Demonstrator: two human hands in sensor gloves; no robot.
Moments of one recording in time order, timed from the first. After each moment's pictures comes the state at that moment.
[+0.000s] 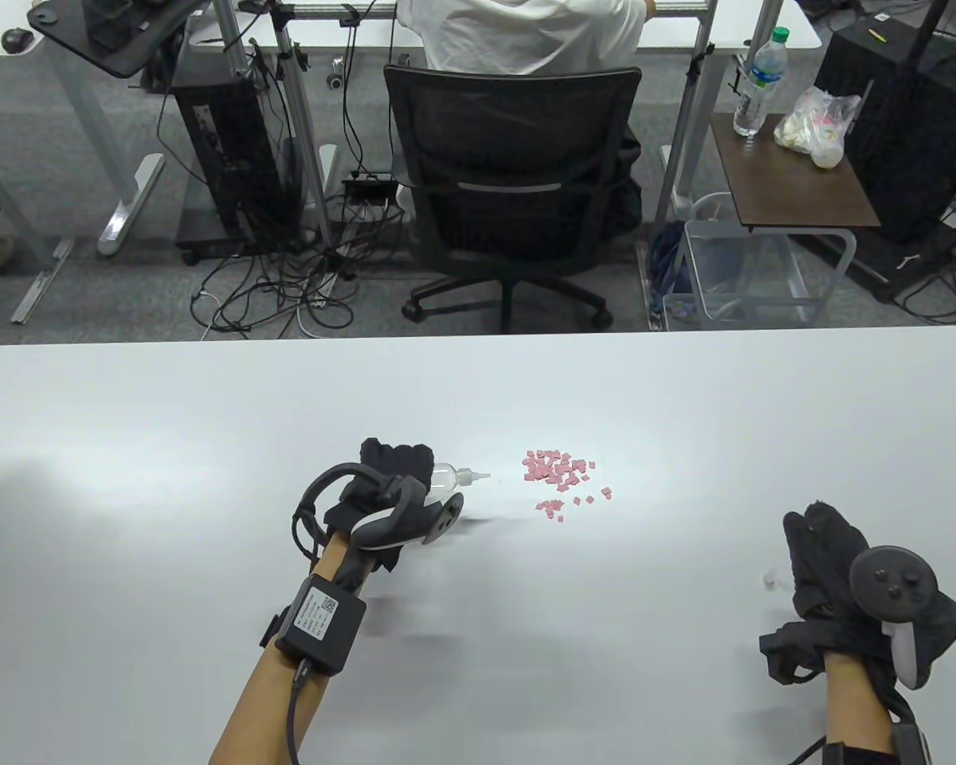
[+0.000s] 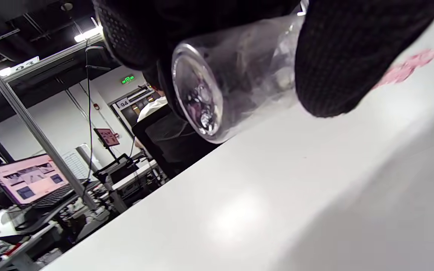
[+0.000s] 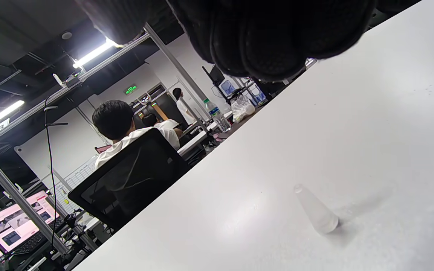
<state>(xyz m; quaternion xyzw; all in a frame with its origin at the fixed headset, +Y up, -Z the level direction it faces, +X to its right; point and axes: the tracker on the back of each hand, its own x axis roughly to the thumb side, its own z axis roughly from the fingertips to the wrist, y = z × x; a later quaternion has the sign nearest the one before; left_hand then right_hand) -0.121 -0.722 -0.416 0.07 -0.21 -0.28 0.93 0.354 -0.721 -0.283 -0.20 -0.16 0.91 0.33</state>
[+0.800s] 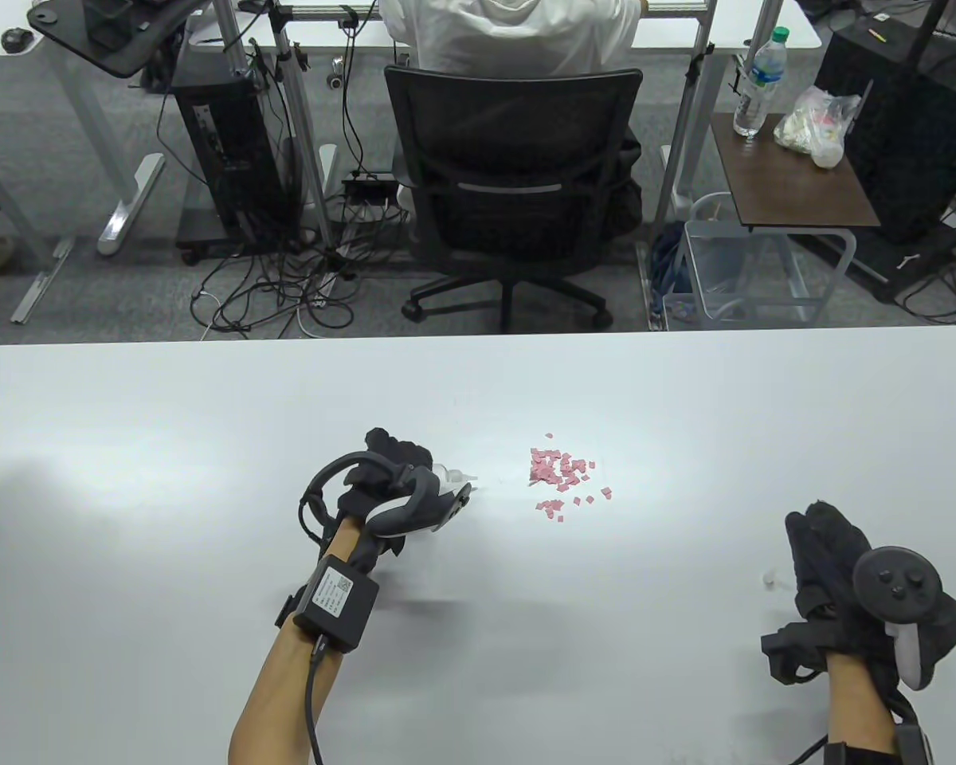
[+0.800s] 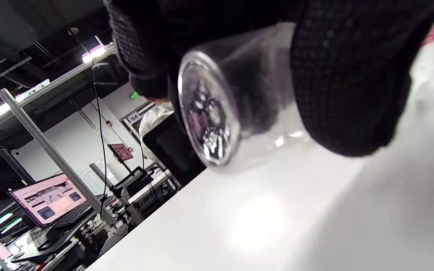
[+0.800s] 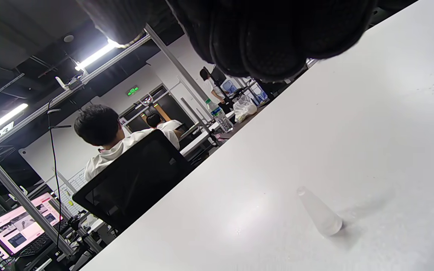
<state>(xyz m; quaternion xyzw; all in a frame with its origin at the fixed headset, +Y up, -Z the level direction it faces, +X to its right) -0.116 -0.736 -0.438 0.10 -0.19 -0.29 0.93 0.357 -0.722 -0.283 -0.19 -0.16 0.91 0.33</state>
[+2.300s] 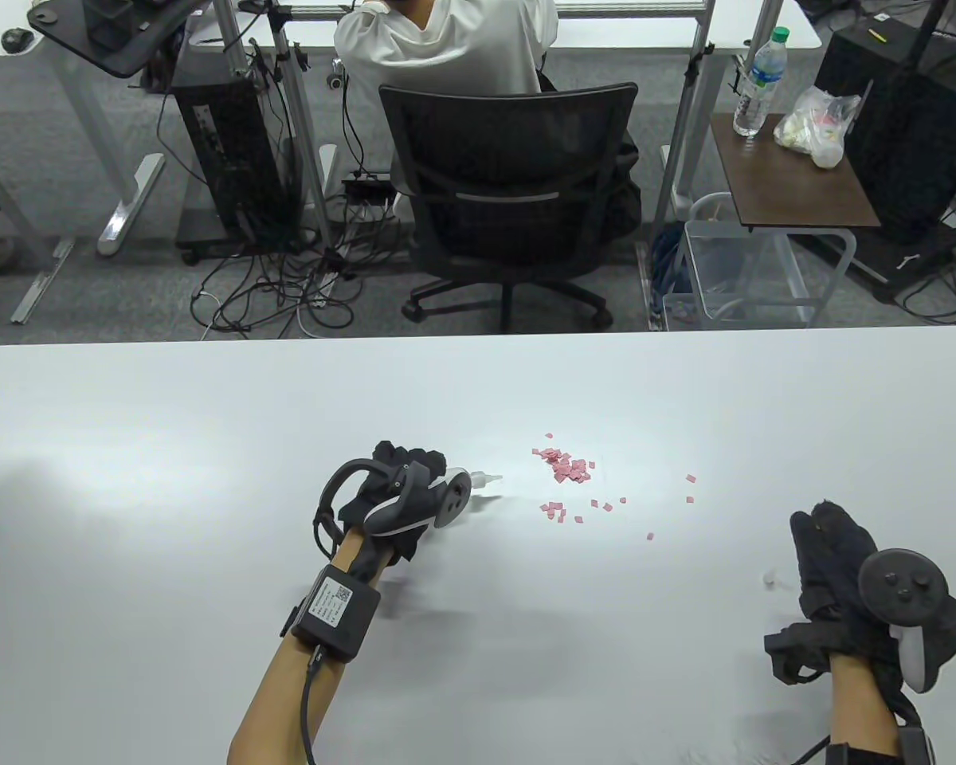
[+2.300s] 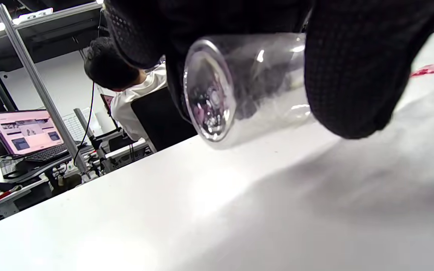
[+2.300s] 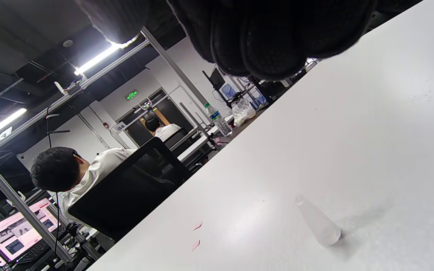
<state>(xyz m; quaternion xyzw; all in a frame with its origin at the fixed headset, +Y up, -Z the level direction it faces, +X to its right) -0.111 -0.740 -0.434 0.05 -0.18 -0.18 0.97 0.360 -0.720 -0.280 -0.20 -0.17 0.91 0.33</state>
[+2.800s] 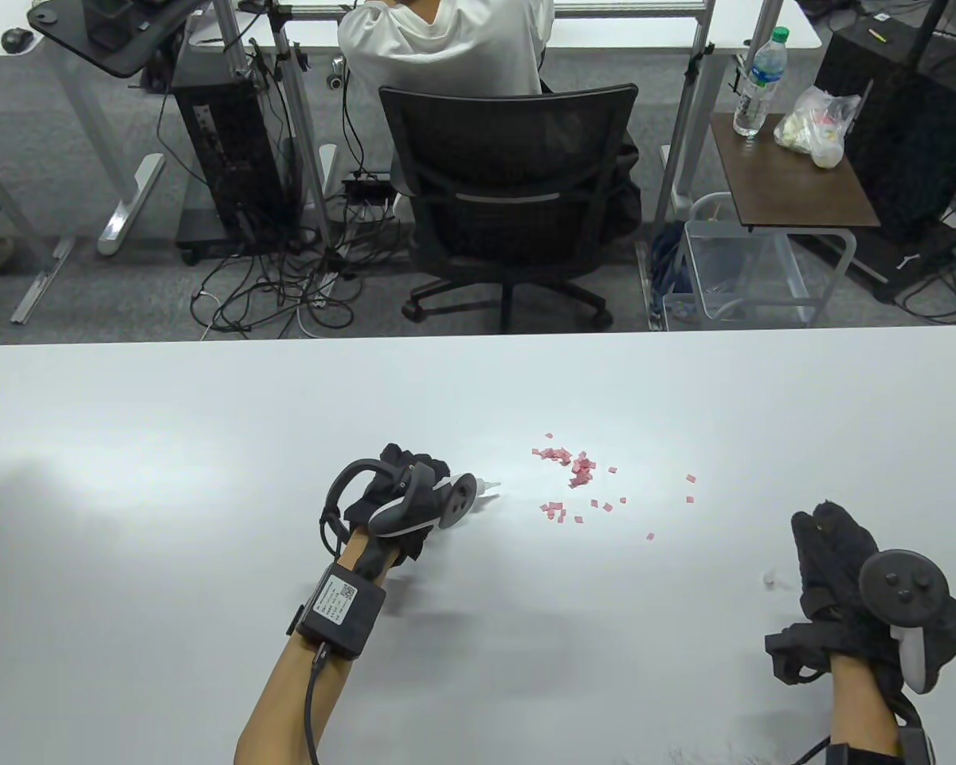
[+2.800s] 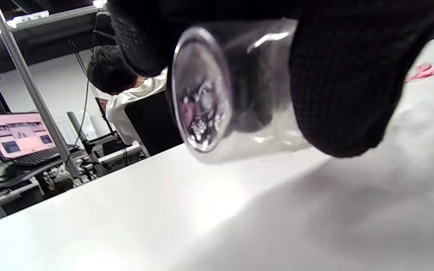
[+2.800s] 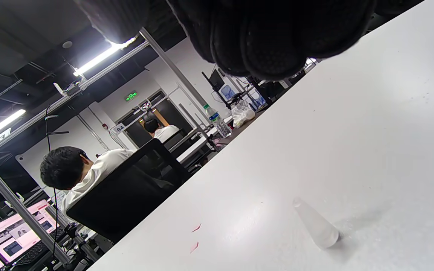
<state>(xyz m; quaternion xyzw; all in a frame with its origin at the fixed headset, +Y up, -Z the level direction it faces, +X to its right) -0.107 -0.738 -0.431 0.07 -0.19 -0.15 0.97 0.361 -0.719 -0.279 -0.20 -0.17 0.91 0.33</state>
